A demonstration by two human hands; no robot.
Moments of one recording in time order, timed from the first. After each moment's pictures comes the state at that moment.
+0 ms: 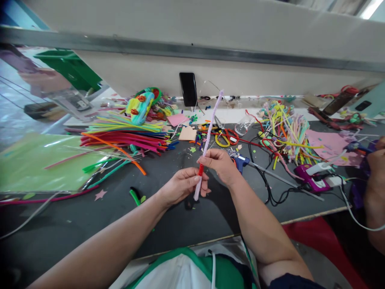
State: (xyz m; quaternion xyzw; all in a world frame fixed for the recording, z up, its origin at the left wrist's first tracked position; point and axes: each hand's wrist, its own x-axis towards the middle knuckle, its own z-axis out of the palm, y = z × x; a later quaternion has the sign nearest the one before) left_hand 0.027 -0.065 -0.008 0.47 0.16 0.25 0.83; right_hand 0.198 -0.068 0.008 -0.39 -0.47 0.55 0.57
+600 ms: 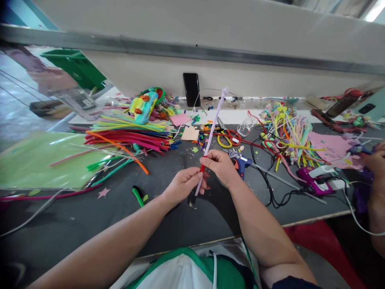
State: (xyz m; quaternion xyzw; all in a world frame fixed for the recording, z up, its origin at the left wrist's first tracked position) left_hand 0.030 -0.065 -0.009 0.62 0.28 0.30 0.67; right_hand 0.187 -0.070 0.009 -0.41 -0.49 0.53 0.56
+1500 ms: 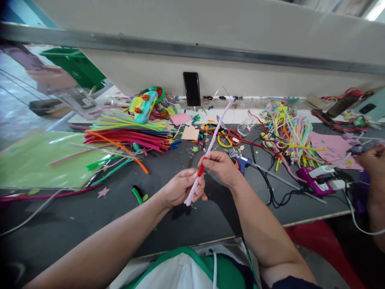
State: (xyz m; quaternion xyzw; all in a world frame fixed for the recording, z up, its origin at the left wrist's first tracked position) left_hand 0.026 -0.067 -0.006 0.37 0.10 0.24 0.89; right_hand 0.193 -0.071 0.009 -0.34 -0.50 0.57 0.55
